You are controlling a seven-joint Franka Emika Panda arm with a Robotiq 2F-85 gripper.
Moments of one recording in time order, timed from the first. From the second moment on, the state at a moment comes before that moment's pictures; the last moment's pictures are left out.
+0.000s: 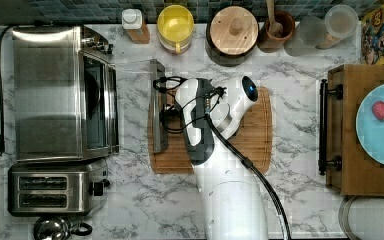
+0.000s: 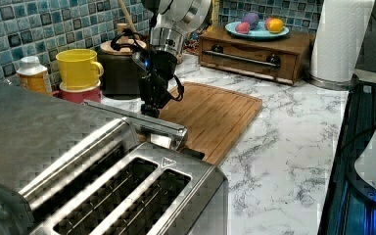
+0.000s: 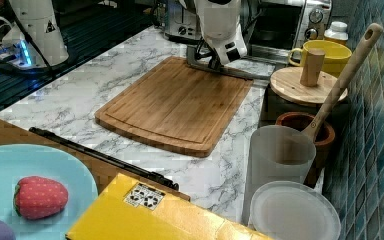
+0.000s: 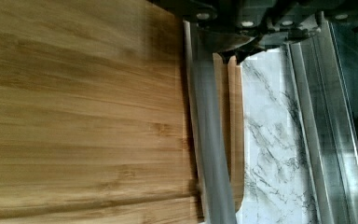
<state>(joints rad) -0.16 0.52 0.14 -2.00 0.82 0.55 -1.38</state>
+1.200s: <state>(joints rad) -0.12 0.28 0.25 -2.12 0.68 0.76 -1.30</state>
